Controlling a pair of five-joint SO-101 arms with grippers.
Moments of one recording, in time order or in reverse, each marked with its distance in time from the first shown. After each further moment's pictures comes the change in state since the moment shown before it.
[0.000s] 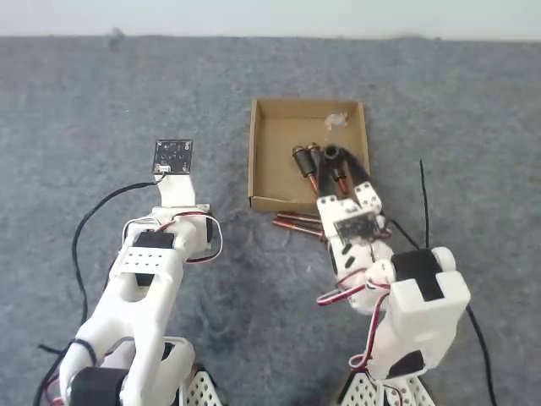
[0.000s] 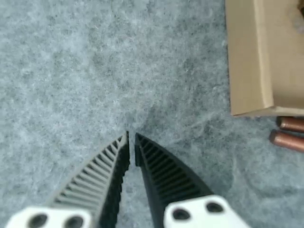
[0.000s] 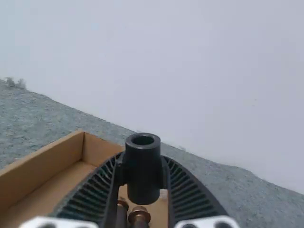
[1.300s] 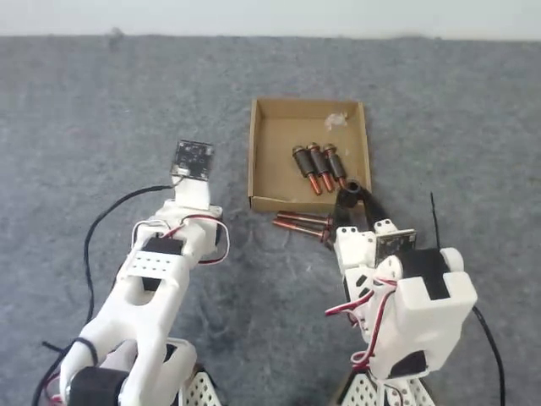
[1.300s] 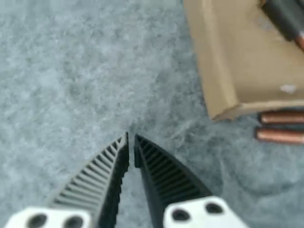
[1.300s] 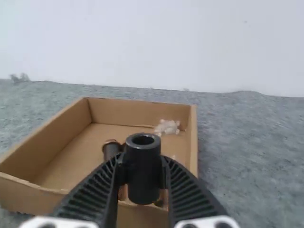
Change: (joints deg) left arm 3.9 0.0 2.6 -7.6 -7.6; right arm 4.4 0.1 14.3 -3.1 -15.8
